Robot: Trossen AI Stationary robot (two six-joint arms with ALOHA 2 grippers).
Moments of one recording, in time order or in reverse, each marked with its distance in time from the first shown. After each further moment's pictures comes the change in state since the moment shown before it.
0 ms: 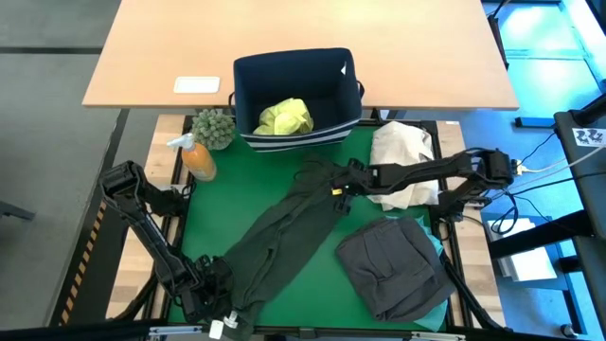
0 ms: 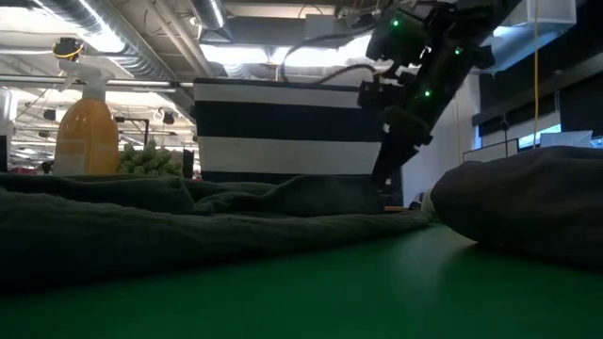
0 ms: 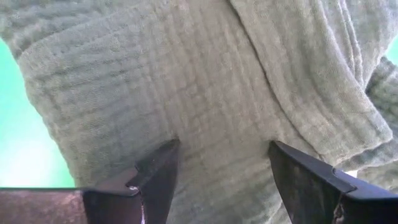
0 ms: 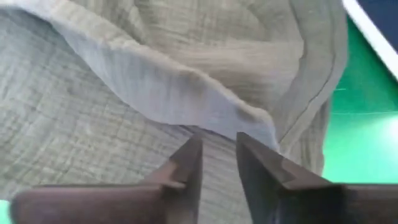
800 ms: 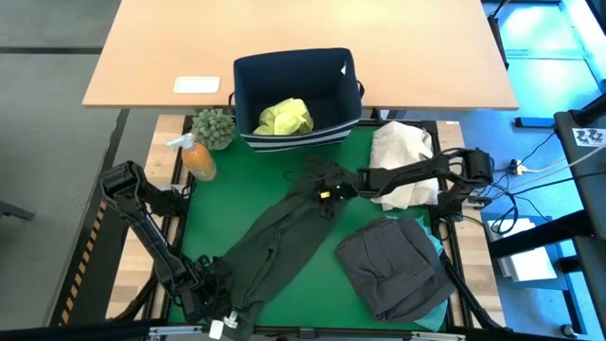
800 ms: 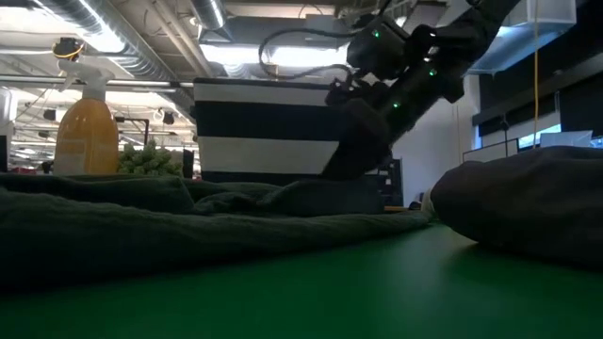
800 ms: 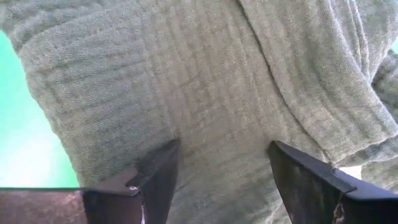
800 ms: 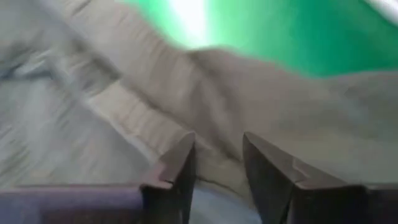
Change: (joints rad) left arm 0.000 0.000 0.000 -0.005 0.017 0.000; right arm 0.000 0.165 0.000 0.397 -0.243 -0.015
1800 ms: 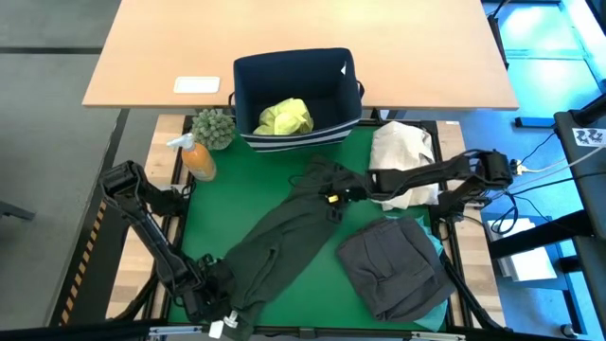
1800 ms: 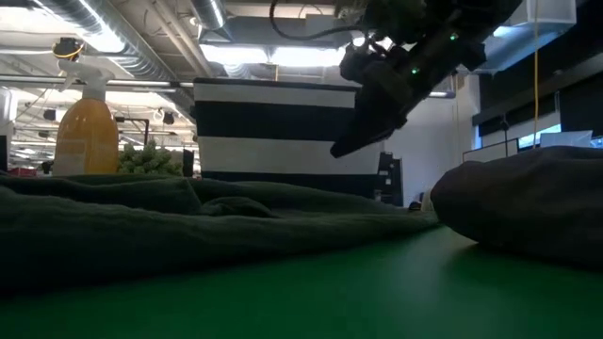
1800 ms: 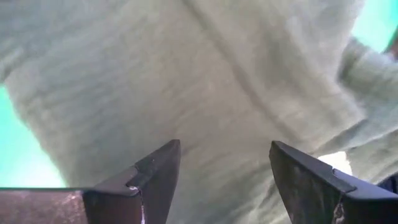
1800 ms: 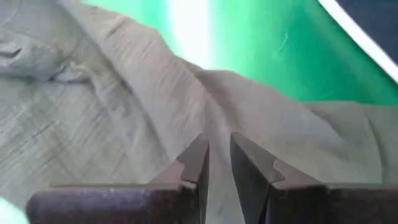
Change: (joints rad) left arm 0.024 0.000 0.038 -0.022 0.019 0.158; right arm 0.046 -0.141 0.001 -0.115 0.106 -0.034
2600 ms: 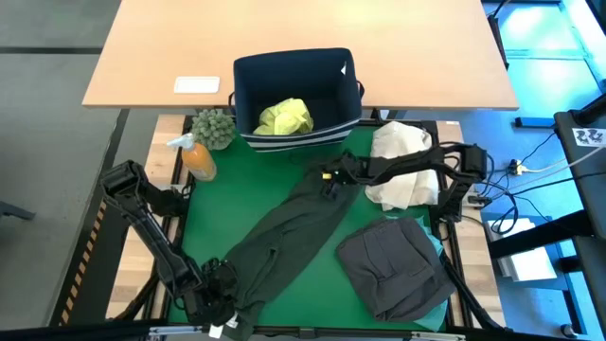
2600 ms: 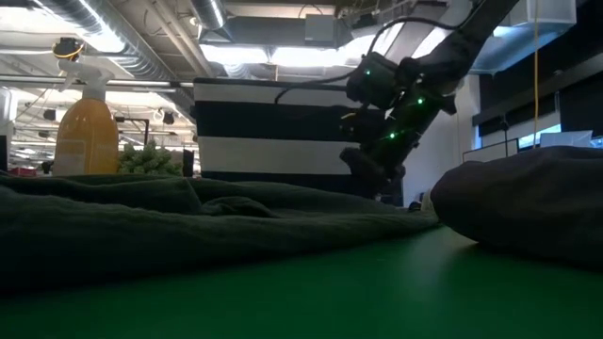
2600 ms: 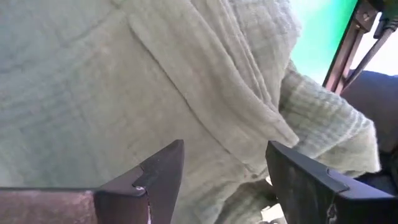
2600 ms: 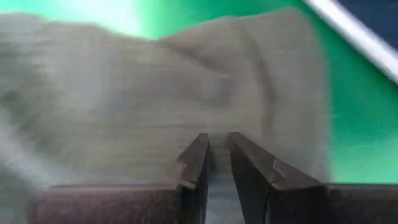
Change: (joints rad) left arm 0.004 0.000 0.014 0.095 -0.069 0.031; right arm -0.201 0.175 0.000 0.003 0.132 0.092
